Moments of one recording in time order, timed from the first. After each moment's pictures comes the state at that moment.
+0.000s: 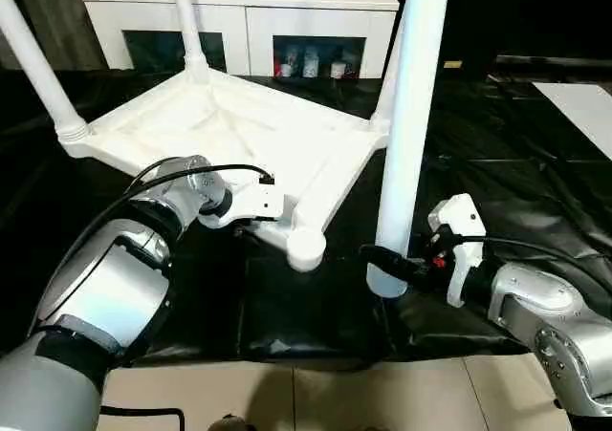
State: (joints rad) left arm -1.11 0.35 -0.57 1.33 0.42 -0.21 -1.10; right arm -0.13 -0.45 0.06 -0.32 0.40 0.67 0.66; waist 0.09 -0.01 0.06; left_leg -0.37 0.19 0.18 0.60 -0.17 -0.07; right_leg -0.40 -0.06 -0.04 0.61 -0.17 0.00
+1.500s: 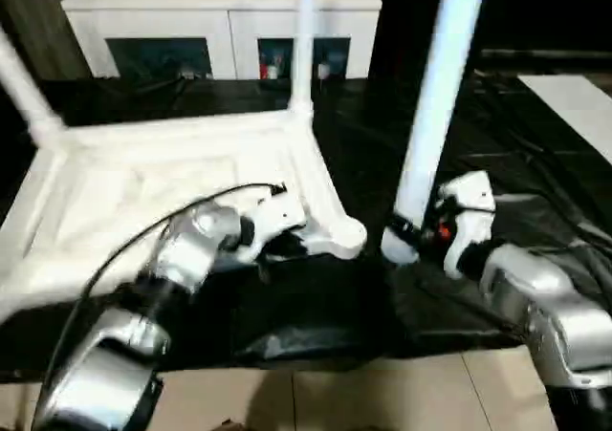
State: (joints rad) left arm -0.62 0.30 -0.31 0.49 0.24 0.29 -1.04; right arm -0.23 -0.34 -0.02 -0.18 0.35 0.63 0.44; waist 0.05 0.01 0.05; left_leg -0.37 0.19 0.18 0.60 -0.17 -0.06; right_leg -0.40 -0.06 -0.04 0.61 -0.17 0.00
